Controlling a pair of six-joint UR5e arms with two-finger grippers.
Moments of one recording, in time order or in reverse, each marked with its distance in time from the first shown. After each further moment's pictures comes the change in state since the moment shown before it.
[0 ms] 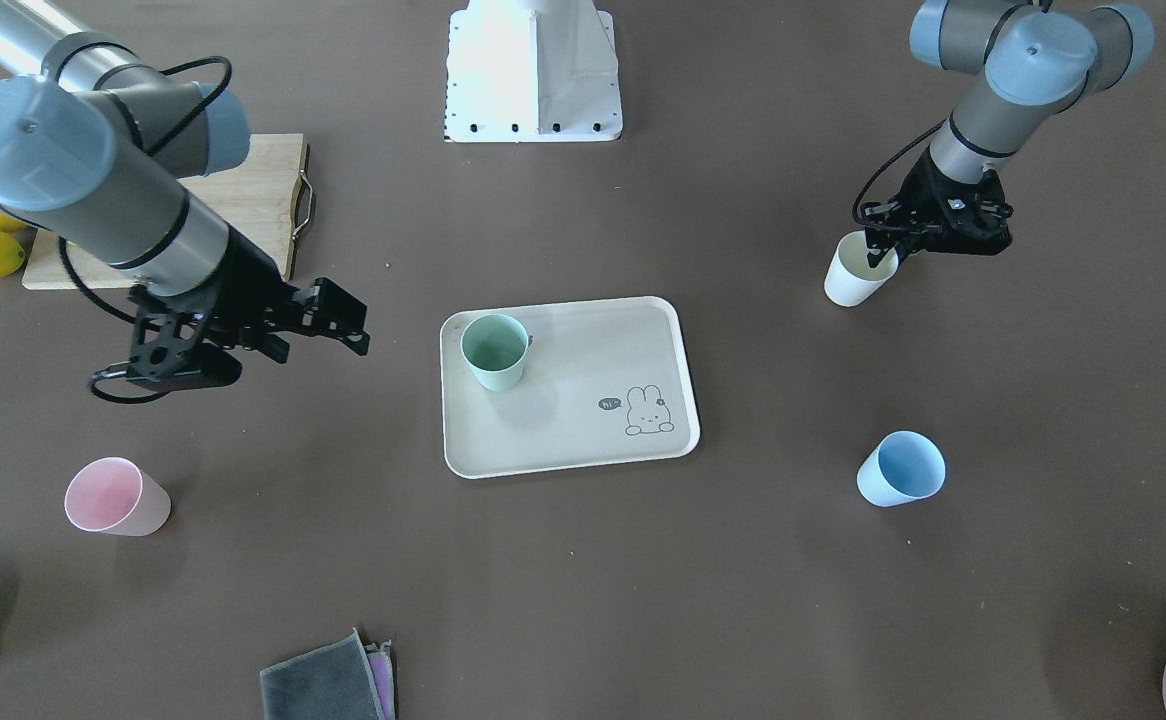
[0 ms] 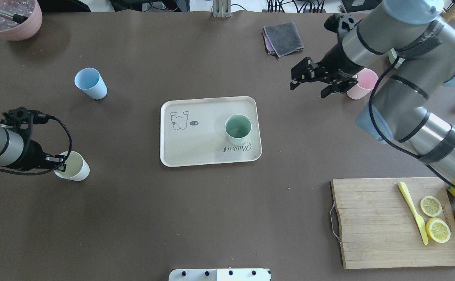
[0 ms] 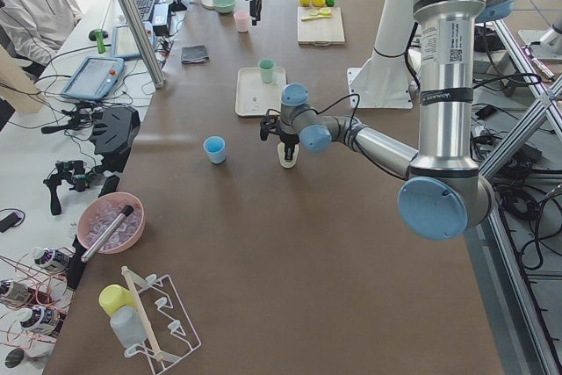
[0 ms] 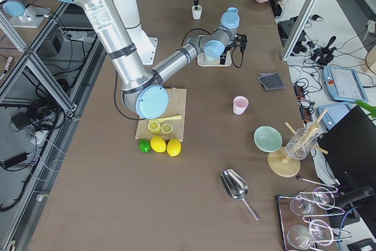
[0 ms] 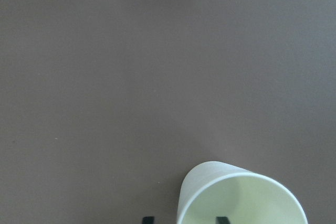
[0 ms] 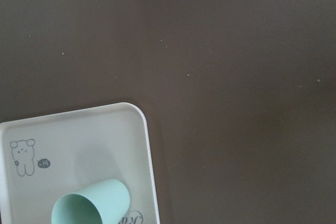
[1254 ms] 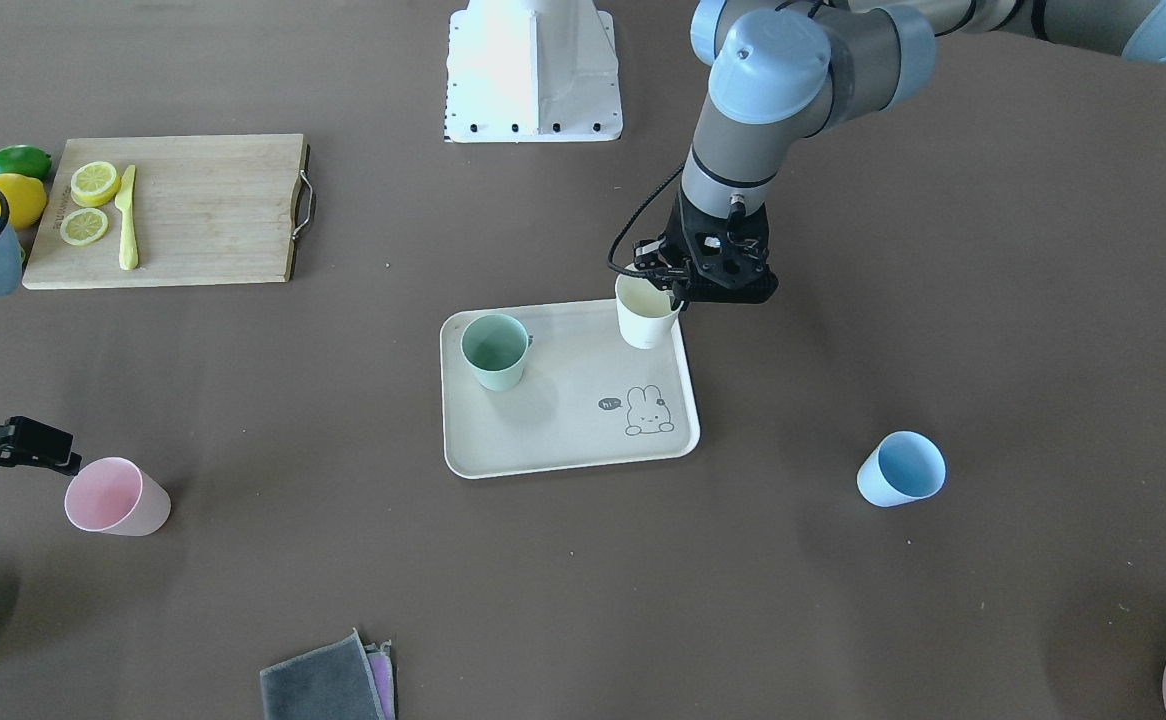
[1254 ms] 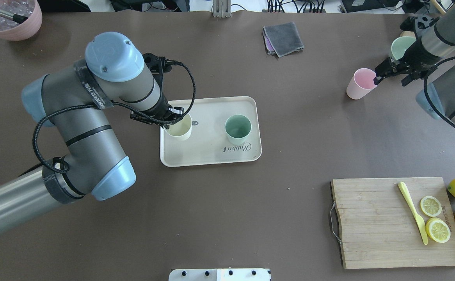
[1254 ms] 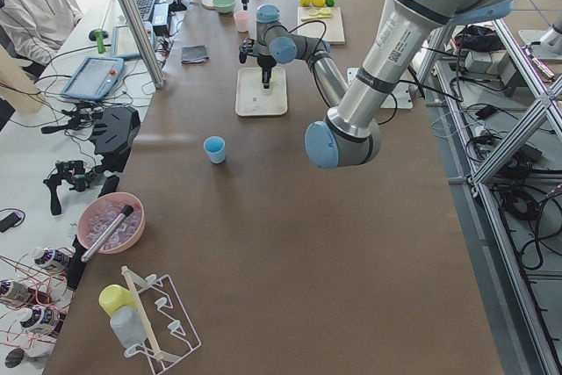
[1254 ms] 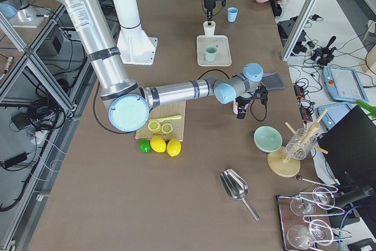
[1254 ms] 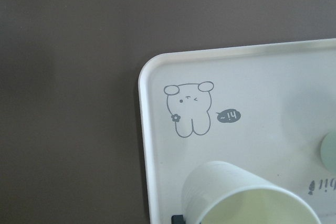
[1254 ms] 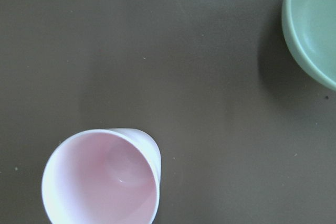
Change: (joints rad) left arm 0.055 -0.713 0.227 0.448 0.063 -0.069; right arm 0.171 -0.076 -0.330 0.009 -0.029 -0.429
